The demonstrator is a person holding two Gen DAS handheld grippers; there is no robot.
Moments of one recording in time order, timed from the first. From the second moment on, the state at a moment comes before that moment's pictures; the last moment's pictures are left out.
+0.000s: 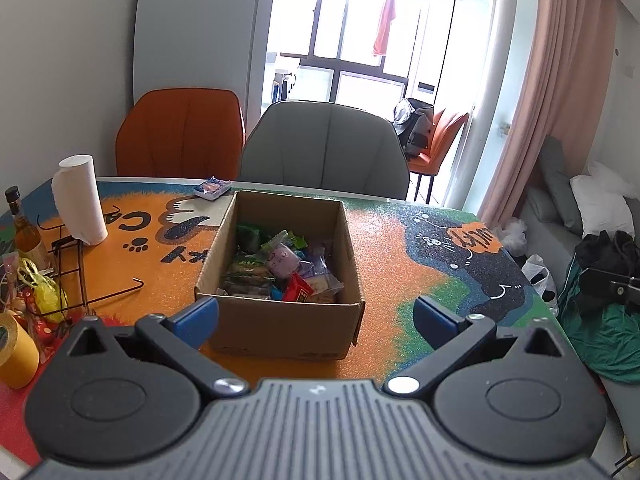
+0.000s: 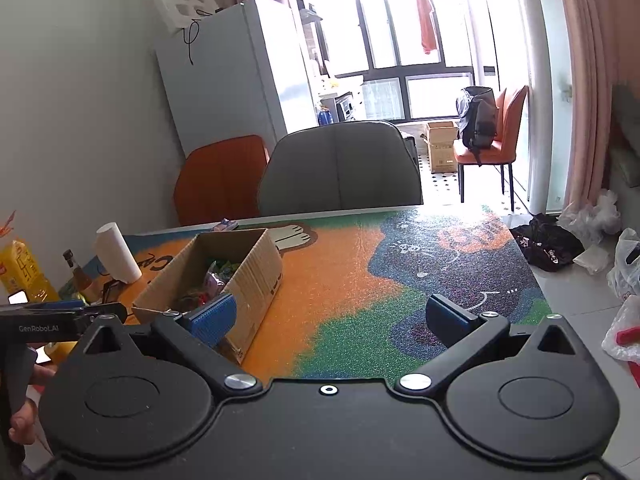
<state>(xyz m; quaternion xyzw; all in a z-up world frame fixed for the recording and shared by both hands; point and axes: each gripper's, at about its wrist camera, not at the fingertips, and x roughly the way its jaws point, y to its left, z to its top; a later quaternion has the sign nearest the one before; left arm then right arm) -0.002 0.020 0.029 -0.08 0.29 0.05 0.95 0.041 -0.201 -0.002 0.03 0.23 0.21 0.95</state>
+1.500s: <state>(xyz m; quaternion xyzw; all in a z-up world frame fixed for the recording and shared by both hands) 0.000 0.016 0.021 -0.07 0.30 0.04 0.95 0.043 -0.197 -0.002 0.01 0.24 0.20 0.95</state>
